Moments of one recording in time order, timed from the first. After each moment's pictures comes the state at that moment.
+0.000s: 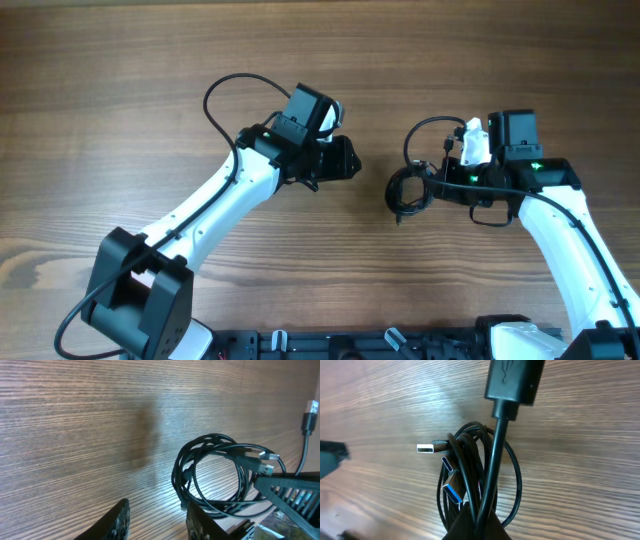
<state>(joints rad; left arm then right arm) -0.55 1.68 1.20 -0.58 0.41 -0.61 0.05 1.34 0.90 -0.79 -0.44 0.24</state>
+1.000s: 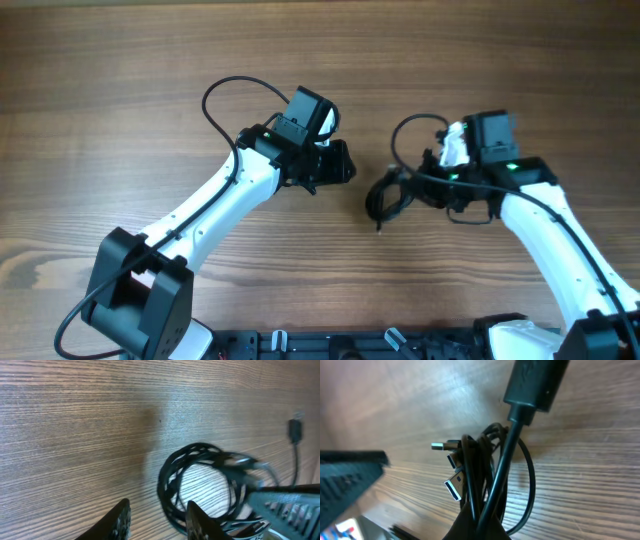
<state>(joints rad) -0.55 1.68 1.20 -0.63 0.37 -0.61 0.16 1.38 0.88 -0.72 -0.52 0.50</state>
